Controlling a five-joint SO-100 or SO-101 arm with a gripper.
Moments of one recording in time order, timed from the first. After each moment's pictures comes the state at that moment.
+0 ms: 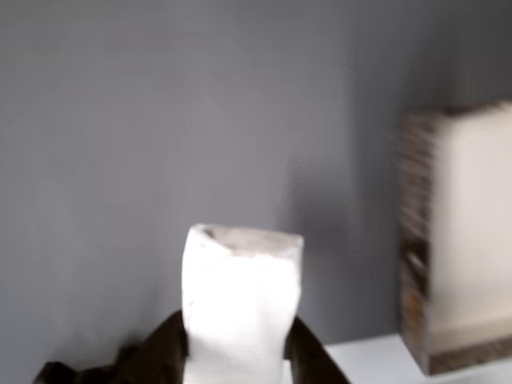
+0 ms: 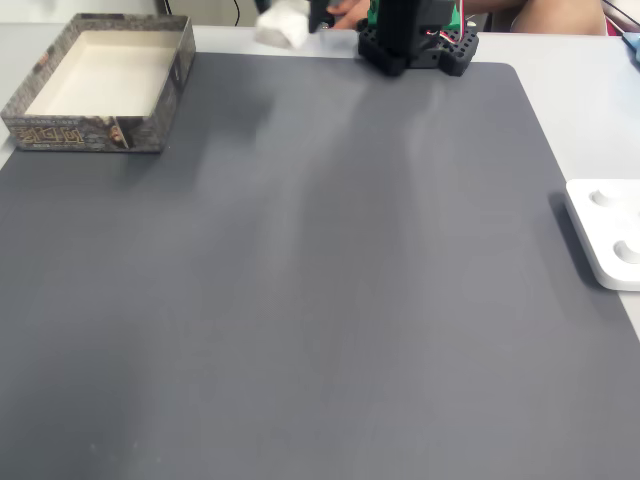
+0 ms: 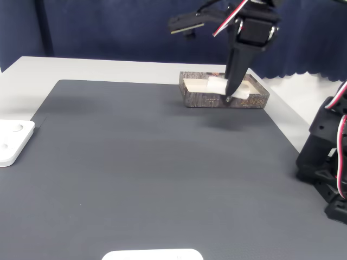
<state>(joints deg) 56.5 107.5 101.0 94.5 39.1</state>
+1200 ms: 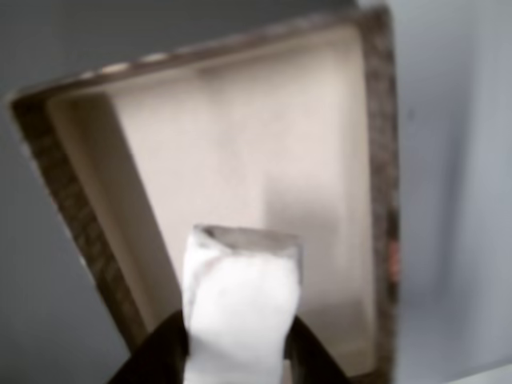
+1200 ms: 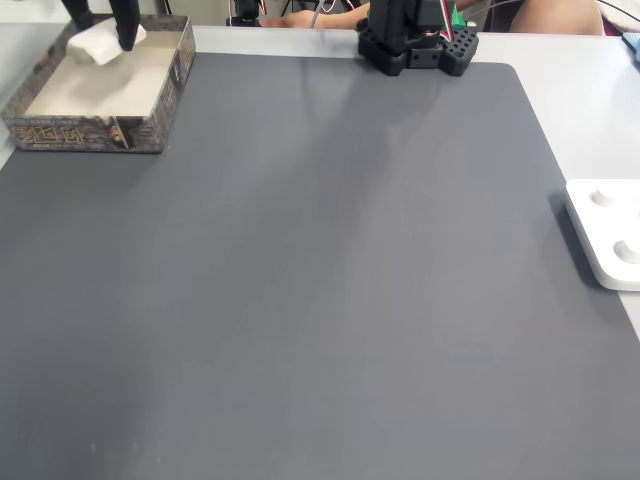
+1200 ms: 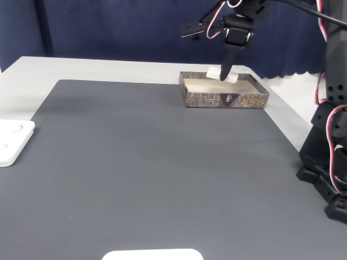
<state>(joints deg) 79.3 56.7 49.4 93.2 66.4</state>
